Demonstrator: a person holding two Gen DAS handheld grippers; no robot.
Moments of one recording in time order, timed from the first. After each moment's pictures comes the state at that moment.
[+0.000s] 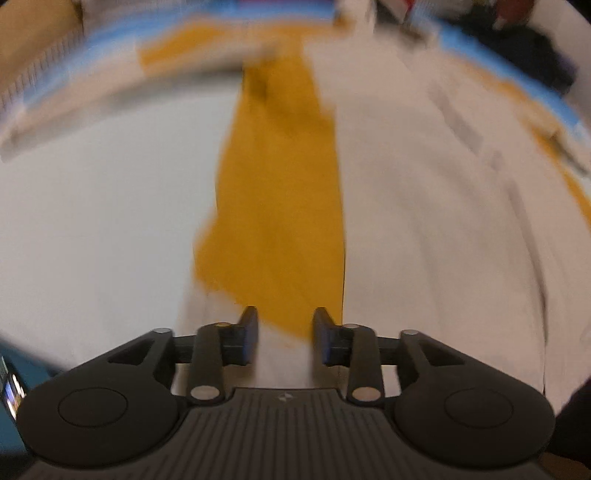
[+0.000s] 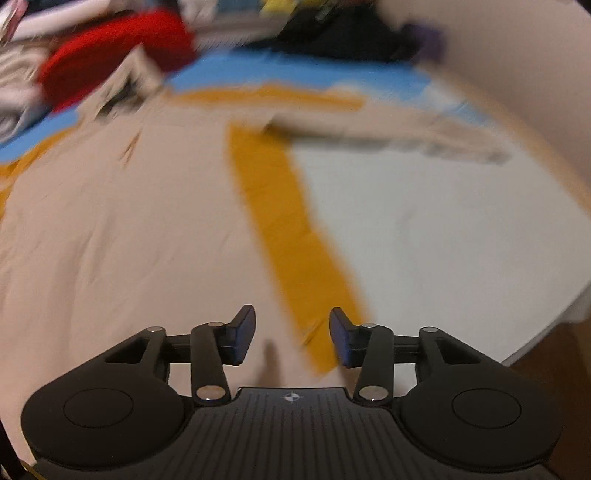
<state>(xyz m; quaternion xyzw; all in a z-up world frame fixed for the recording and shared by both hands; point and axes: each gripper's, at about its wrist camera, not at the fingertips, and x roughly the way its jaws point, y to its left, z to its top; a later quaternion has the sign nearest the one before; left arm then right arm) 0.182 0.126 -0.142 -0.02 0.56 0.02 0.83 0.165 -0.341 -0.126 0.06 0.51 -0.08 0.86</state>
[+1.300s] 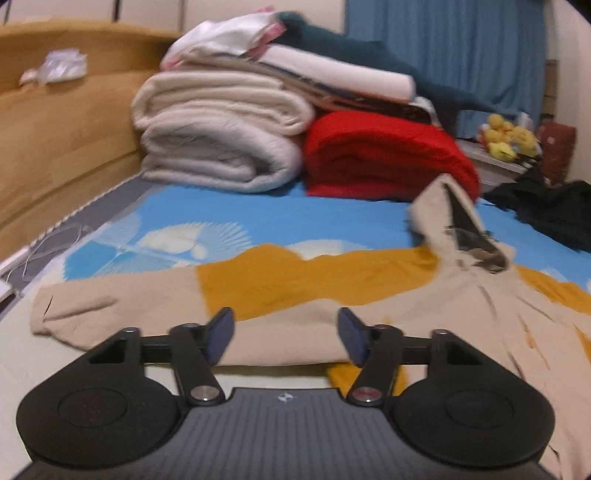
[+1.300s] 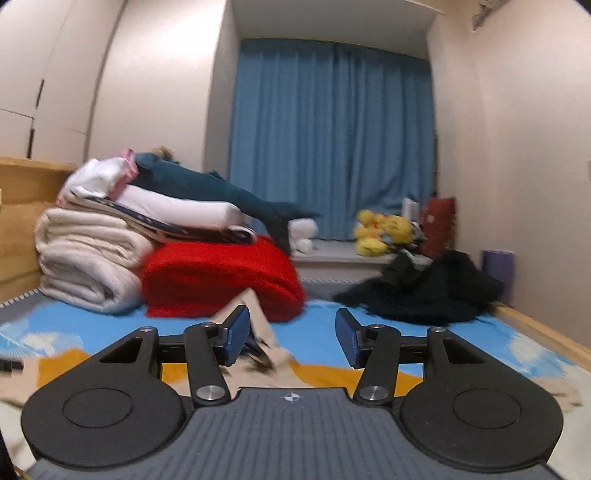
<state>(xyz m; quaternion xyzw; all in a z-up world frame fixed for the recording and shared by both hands) 0.360 0.206 -0.013 -0.04 0.29 0.11 0.95 0.273 -0.200 0.063 0.00 0.07 0.00 1.00</state>
